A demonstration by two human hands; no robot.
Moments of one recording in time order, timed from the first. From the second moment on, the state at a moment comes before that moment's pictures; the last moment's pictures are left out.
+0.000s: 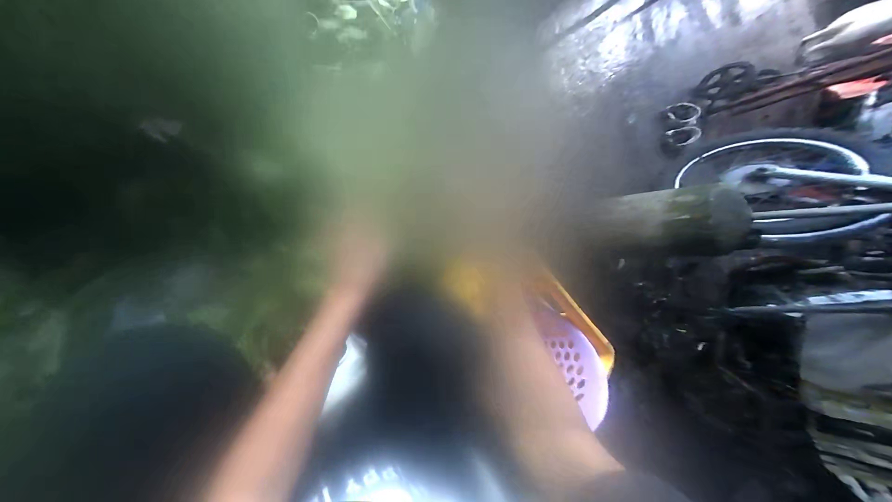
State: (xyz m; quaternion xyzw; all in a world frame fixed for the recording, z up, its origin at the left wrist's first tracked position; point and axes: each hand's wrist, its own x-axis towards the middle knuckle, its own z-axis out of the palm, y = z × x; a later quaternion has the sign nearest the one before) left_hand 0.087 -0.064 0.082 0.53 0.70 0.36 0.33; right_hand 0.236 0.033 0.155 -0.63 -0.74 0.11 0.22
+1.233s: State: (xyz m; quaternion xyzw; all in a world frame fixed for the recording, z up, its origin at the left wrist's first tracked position) left_hand 0.065 -0.055 0.001 0.11 0.47 0.49 0.73; right_hand 0.204 0.016 0.061 -0.58 -0.68 0.44 0.03
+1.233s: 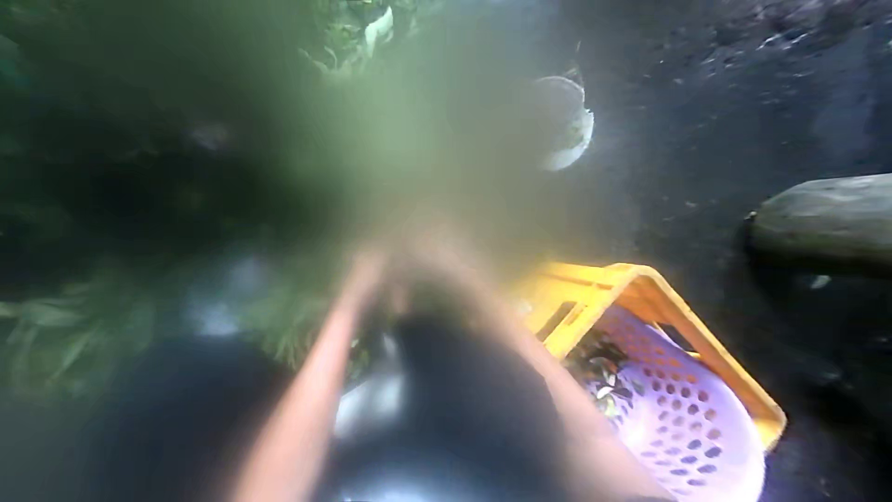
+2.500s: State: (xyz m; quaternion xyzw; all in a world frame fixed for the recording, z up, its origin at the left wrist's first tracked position) left_hand 0.073 -0.053 0.009 0.15 0.52 0.47 0.70; right_hand 0.225 0.016 -0.017 -0.56 -0.69 0.38 0.25
